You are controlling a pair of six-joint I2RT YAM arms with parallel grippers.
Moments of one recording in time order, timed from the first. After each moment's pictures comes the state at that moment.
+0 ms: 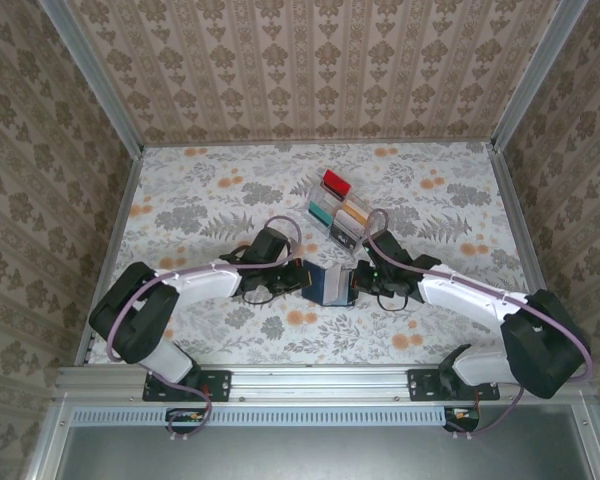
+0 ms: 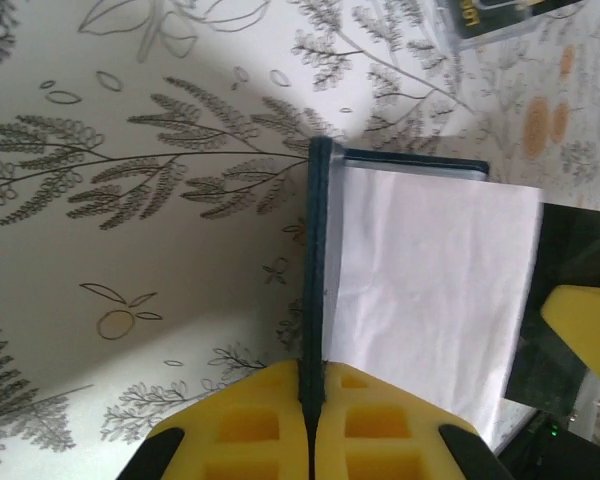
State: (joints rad) left arm -0.75 1.56 0.72 -0.07 0.40 -0.90; right arm 0.59 1.33 0.69 -0.37 -0.10 0.84
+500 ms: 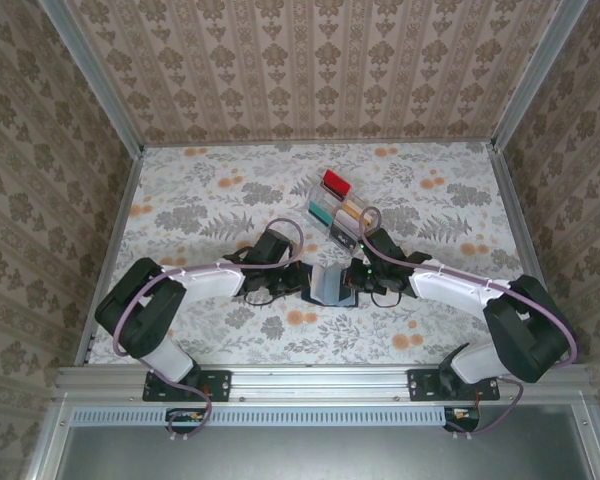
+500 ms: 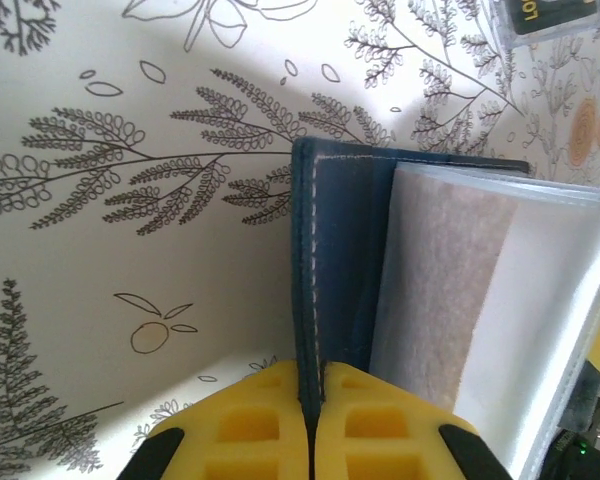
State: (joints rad) left arm -0.76 1.60 0.72 -0.07 0.37 -0.90; right arm 0.58 1.42 0.71 -0.27 -0.18 0.84
